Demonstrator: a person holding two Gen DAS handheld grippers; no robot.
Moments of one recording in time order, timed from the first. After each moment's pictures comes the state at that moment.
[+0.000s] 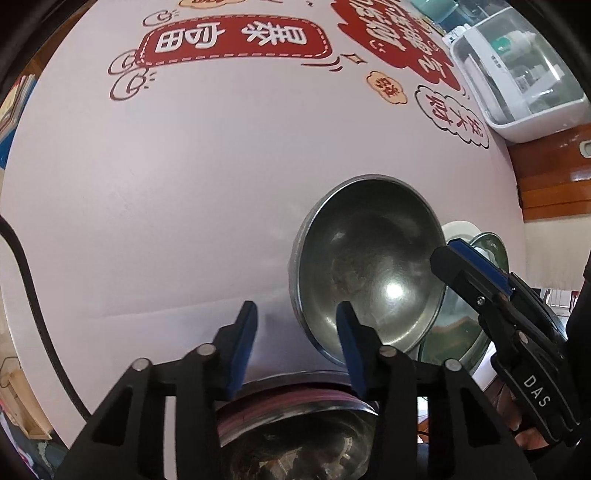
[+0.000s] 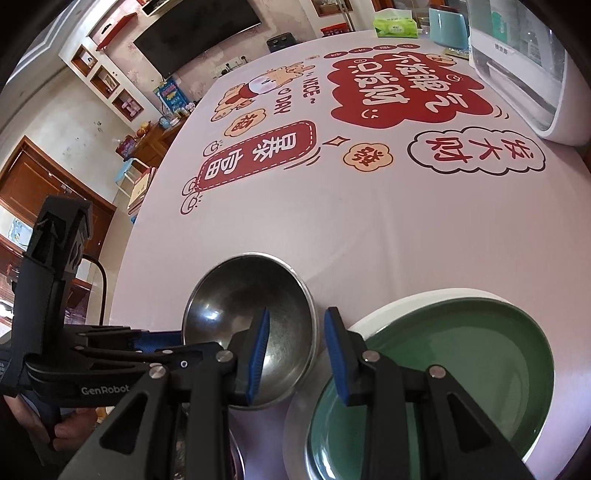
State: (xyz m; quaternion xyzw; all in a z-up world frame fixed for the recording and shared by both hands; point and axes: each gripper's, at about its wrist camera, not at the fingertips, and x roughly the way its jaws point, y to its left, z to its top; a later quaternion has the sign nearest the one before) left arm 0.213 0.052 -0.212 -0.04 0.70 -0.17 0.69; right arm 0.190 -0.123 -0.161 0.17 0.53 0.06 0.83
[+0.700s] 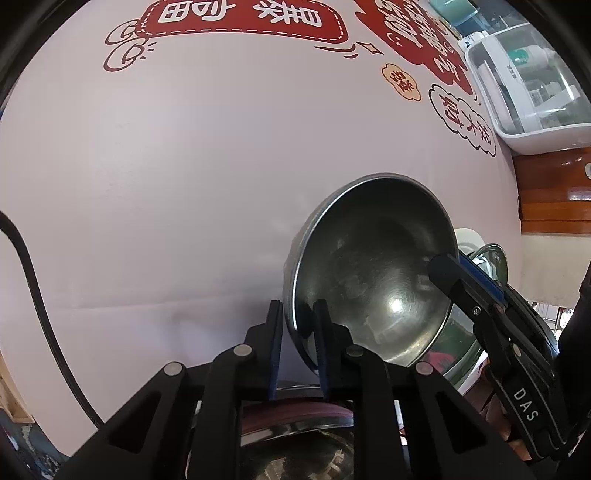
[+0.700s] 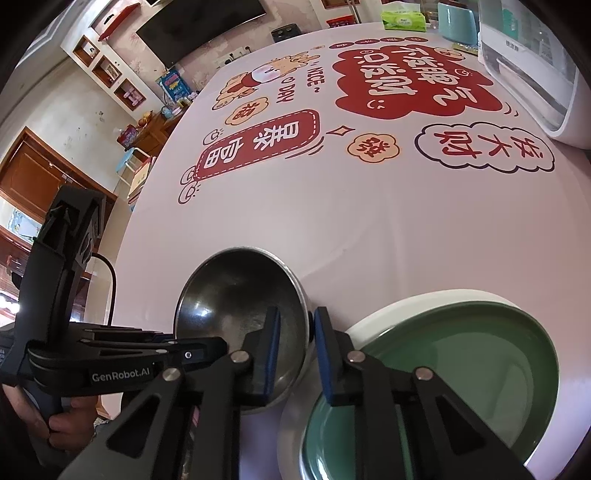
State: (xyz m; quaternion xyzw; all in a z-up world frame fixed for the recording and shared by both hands) left arm 0.217 0.052 -0.229 -0.07 0.72 -0.17 0.67; right arm 0.196 -0.121 -0.169 0.16 0.55 0.07 0.82
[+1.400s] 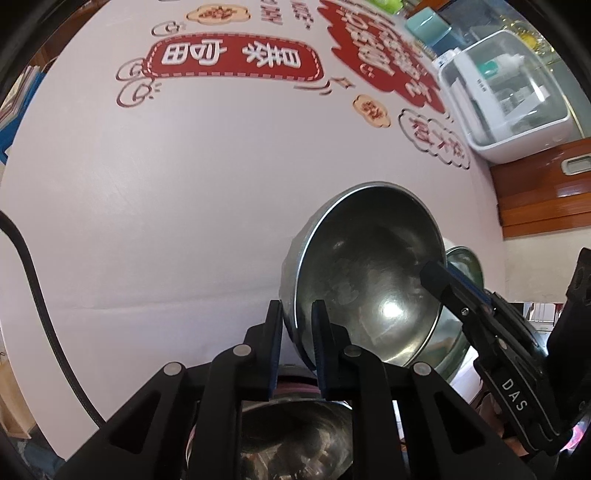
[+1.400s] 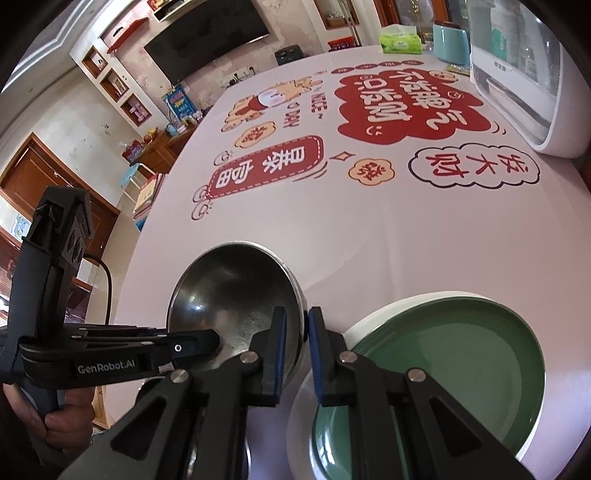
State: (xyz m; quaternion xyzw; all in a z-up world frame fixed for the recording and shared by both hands) left arm 0.201 0.068 -0.188 -0.08 0.67 -0.19 0.72; right arm 0.175 -0.120 -0.144 0.16 0.50 0.07 0.85
